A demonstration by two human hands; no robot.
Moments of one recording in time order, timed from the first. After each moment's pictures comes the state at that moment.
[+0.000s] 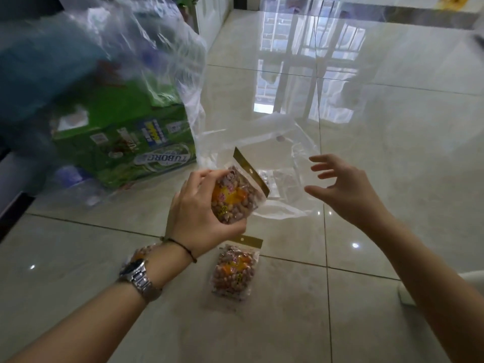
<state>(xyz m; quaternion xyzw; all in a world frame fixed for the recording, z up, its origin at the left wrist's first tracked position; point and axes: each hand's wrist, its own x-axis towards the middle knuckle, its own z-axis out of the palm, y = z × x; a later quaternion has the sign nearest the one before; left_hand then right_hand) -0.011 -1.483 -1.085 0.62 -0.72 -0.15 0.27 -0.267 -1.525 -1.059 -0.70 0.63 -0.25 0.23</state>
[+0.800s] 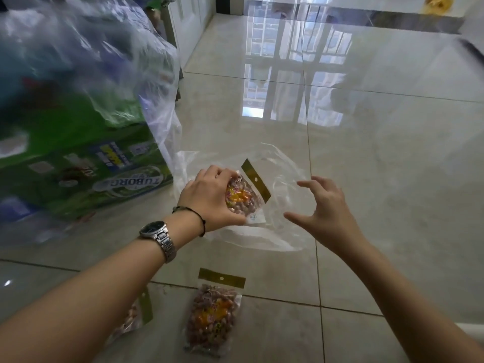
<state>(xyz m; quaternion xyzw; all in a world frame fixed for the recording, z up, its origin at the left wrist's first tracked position) -0.059 -1.611 -1.112 0.60 -0.78 -0.18 0.08 -0.284 -1.577 -1.120 -0.68 0.69 -0.18 0.18</state>
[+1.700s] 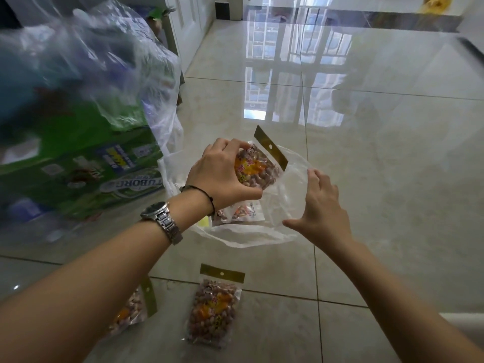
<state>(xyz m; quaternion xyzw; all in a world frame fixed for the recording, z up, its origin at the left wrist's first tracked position) -0.083 -1.613 -1.062 0.58 -0.77 -0.18 0.20 -0.282 -1.572 -1.128 -0.69 0.71 -0.14 0.09</state>
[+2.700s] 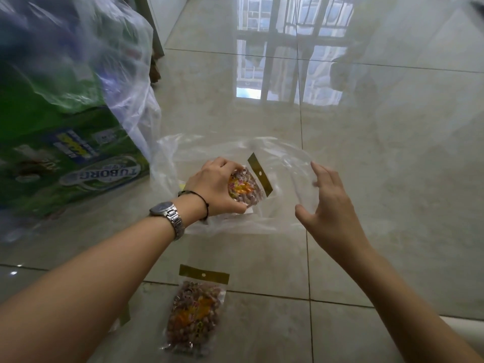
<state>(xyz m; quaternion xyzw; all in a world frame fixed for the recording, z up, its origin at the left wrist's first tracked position) -0.100 -1.646 -1.153 0.58 -0.78 -0.23 0.06 -0.308 -1.569 -1.133 -0.68 0.67 -0.25 0.16</state>
